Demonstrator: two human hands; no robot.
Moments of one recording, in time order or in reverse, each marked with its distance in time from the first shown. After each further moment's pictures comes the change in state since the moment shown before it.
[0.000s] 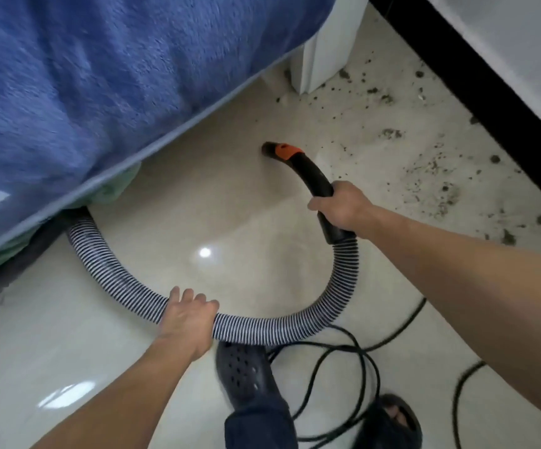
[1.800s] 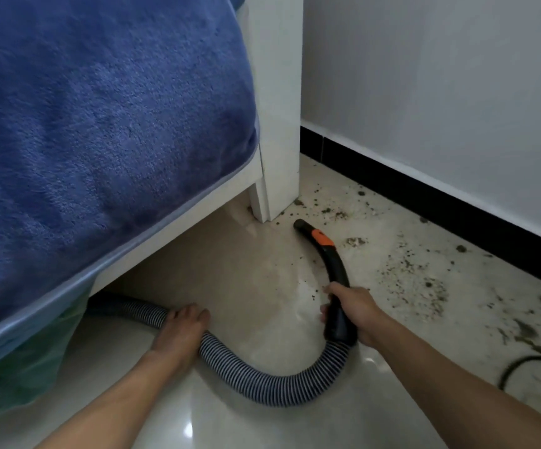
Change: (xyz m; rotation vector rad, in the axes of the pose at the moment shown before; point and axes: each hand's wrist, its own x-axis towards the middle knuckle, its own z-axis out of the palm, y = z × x) left_hand 0.201 -0.032 -0.093 0.065 0.507 0.028; right_hand 0.084 0.082 -0.005 0.976 0.164 0.072
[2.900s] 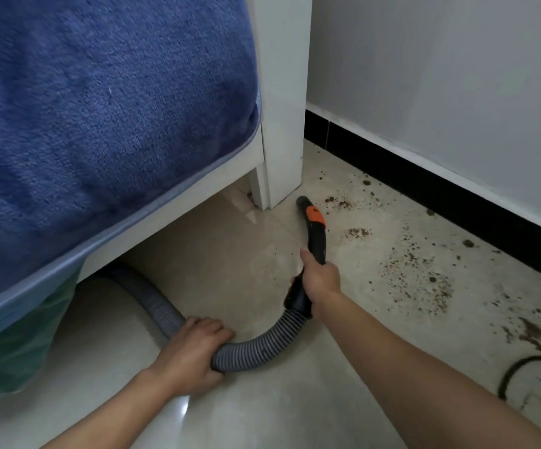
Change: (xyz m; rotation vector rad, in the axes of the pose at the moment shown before) left_hand -0.028 0.020 0.021 -0.345 0.212 0.367; right_hand 0.022 -0.011 0.068 0.075 0.141 -0.045
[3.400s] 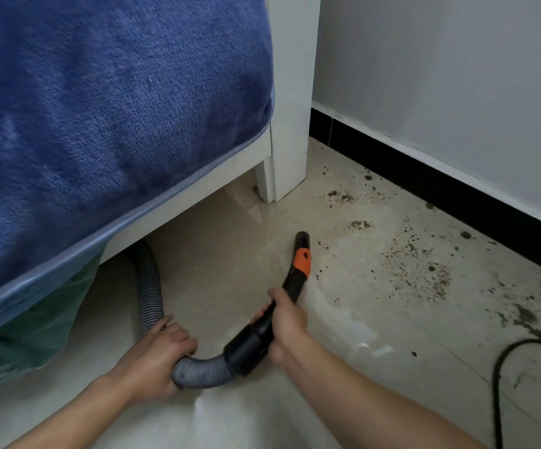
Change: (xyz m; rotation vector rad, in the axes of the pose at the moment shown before) left_hand -0.072 -0.042 -0.004 0.127 -0.025 0.027; right_hand -0.073 0.073 0.042 0.434 -0.129 0.264
